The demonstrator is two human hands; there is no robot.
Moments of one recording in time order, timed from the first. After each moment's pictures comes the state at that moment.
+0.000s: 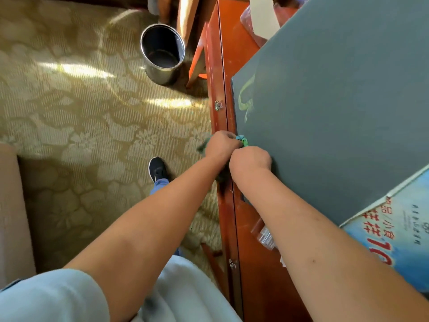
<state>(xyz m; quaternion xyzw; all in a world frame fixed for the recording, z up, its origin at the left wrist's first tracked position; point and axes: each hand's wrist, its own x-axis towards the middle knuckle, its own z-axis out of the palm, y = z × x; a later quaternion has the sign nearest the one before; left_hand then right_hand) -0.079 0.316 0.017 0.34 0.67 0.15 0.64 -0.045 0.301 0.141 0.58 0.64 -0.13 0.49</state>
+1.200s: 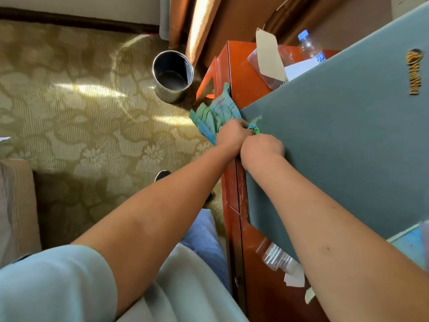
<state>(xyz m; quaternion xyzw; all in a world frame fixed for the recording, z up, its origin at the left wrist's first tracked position) -0.114 0.418 0.058 0.41 0.67 0.17 0.59 -0.081 0.397 0.175 0.63 0.62 -0.11 0.46</state>
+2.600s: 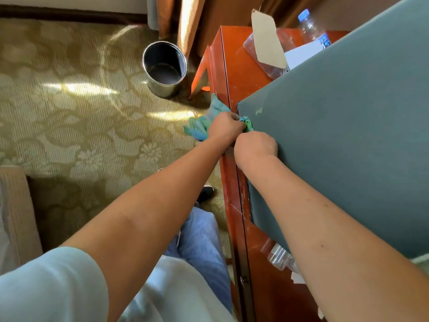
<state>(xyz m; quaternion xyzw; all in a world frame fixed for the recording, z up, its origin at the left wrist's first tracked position) -0.117 0.431 0.024 0.39 0.67 0.16 0.61 -0.073 0.397 0.131 0.62 0.65 -0.11 0.42</state>
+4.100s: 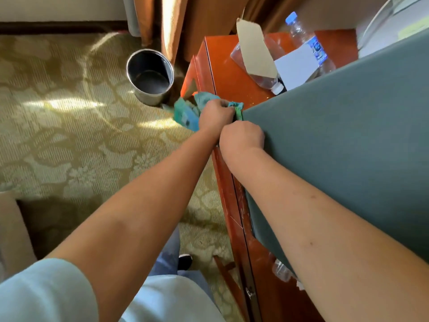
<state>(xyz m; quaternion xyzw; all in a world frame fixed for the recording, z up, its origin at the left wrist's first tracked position) -0.125 0.508 0.011 0.39 0.68 0.20 0.59 -0.092 0.465 0.120 0.62 0.67 -0.10 0.40</state>
